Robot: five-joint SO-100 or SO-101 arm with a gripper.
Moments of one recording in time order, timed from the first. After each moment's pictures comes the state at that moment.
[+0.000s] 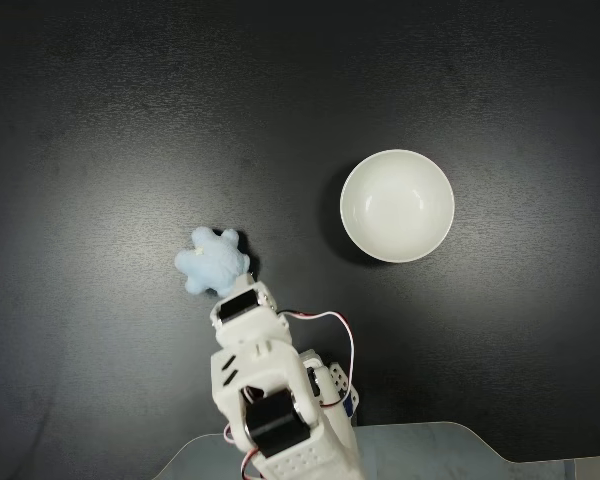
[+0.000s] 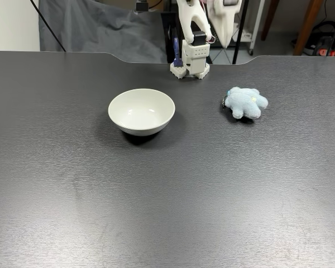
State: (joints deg) arm -22.1 145.1 104.4 95.5 -7.2
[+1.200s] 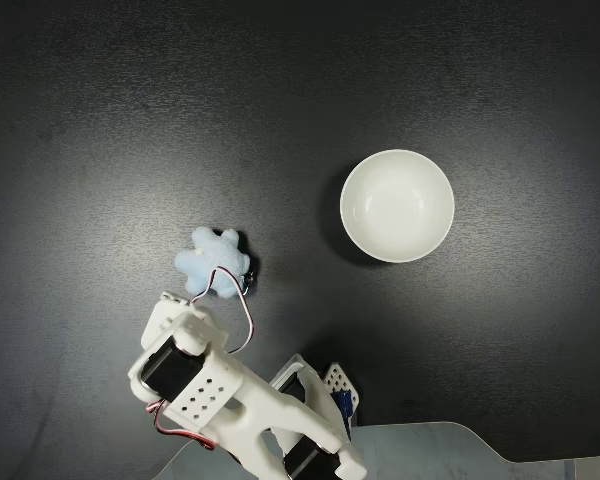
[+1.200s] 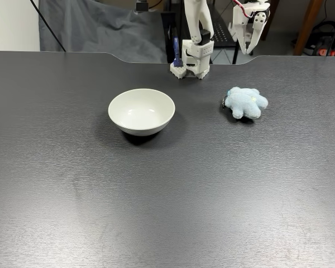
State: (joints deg) arm -42.5 118.4 99.1 95.9 -20.4
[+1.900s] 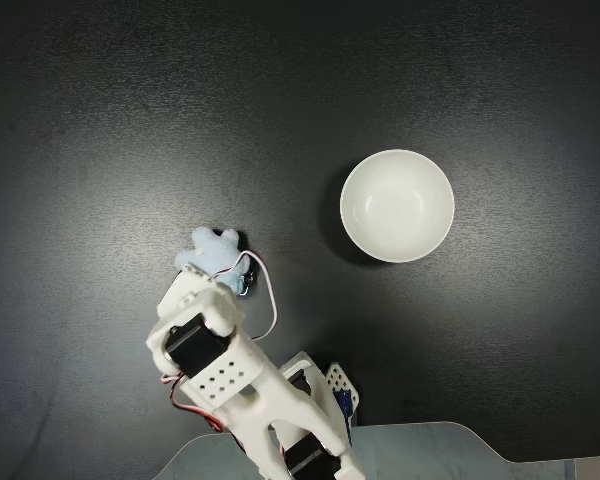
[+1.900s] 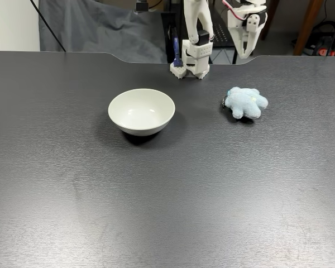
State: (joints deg) arm -32.3 118.4 99.1 91.2 -20.3
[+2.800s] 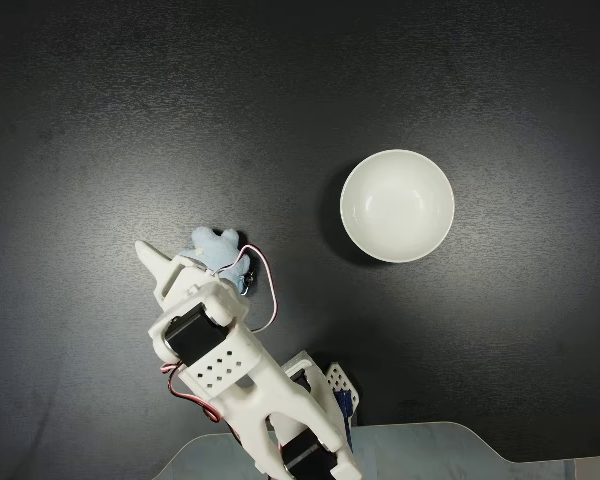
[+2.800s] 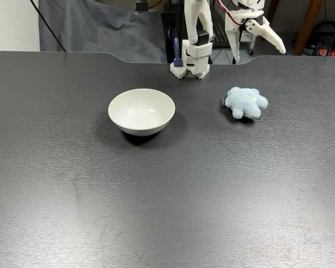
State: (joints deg) arm -32.4 115.8 99.1 94.5 -23.4
